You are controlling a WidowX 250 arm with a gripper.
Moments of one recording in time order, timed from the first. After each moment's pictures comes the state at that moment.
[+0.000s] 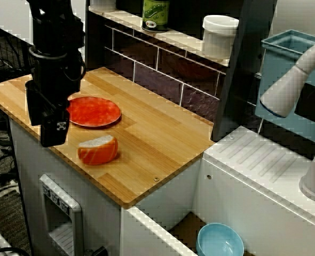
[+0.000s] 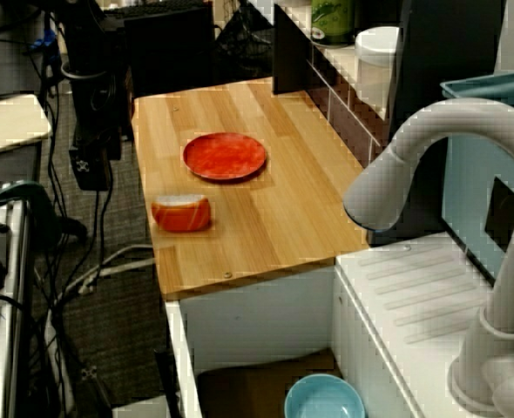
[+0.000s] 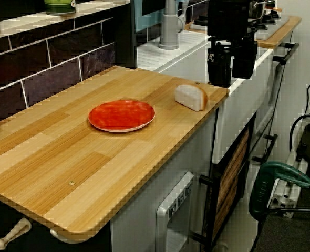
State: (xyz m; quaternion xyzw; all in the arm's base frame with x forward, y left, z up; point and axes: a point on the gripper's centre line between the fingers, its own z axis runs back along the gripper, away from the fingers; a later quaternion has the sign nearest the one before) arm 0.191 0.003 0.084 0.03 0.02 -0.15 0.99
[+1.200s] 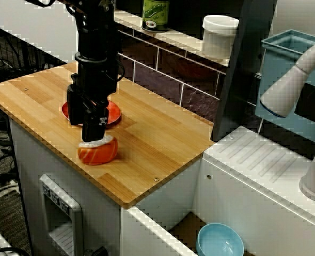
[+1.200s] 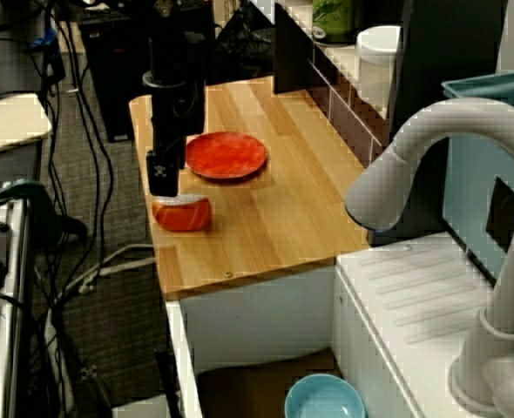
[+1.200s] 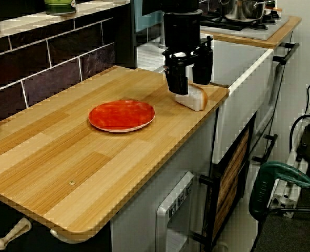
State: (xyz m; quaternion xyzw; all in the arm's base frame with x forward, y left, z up) arm 0.250 0.005 0.061 0.00 0.04 -0.14 0.99
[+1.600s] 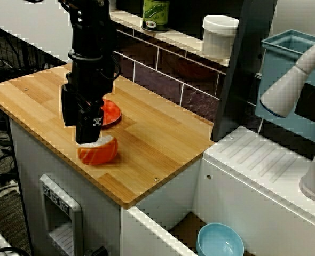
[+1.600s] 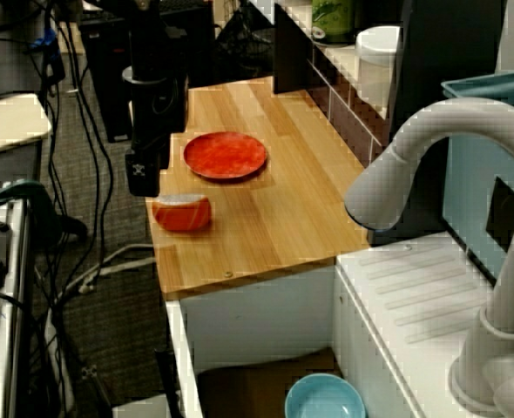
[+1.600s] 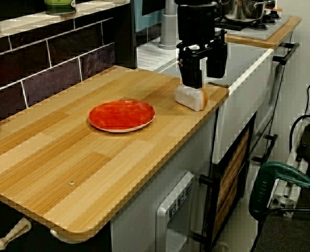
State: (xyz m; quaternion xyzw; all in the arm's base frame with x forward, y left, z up) arm 0.233 -0.006 0.072 -0.01 0.04 -0.15 0.99
